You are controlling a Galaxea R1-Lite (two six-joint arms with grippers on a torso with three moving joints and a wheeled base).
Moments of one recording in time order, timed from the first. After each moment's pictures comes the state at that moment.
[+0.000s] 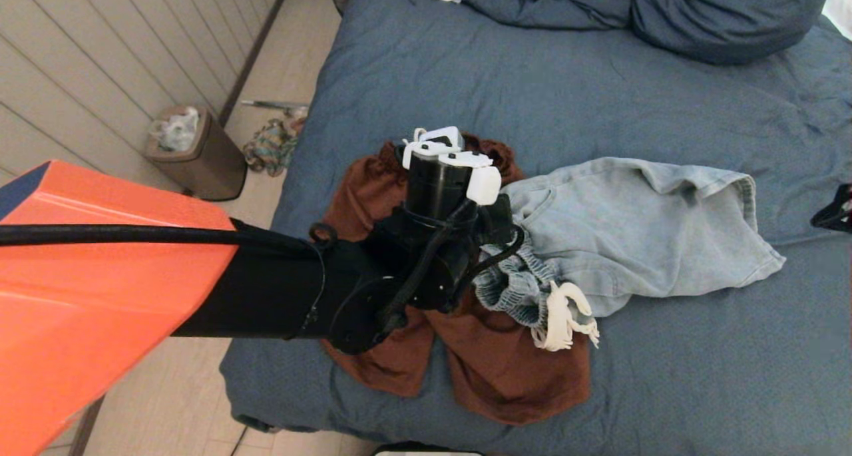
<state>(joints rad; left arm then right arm) -0.94 2.08 -1.44 -0.55 0.45 -0.38 -0.55 1.64 -1.26 0.13 0.23 0.12</state>
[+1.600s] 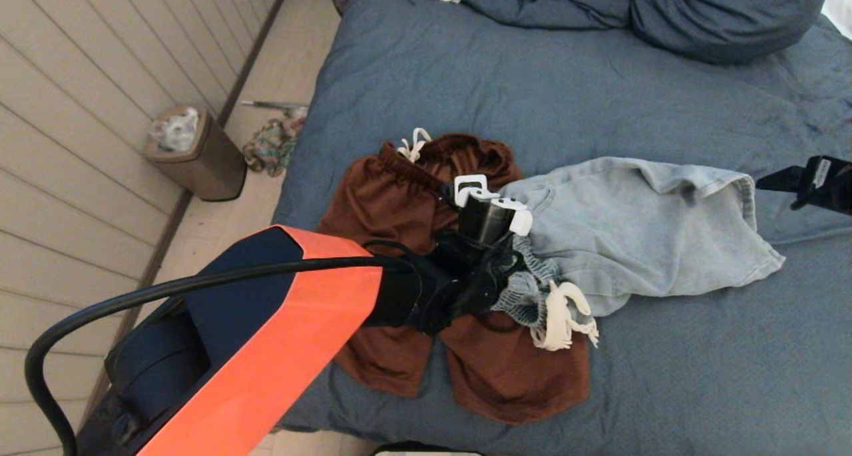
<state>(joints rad) -0.91 2.42 -1.81 -0.36 0.59 -0.31 -0.38 1.57 -1.31 0.17 0.12 0.11</state>
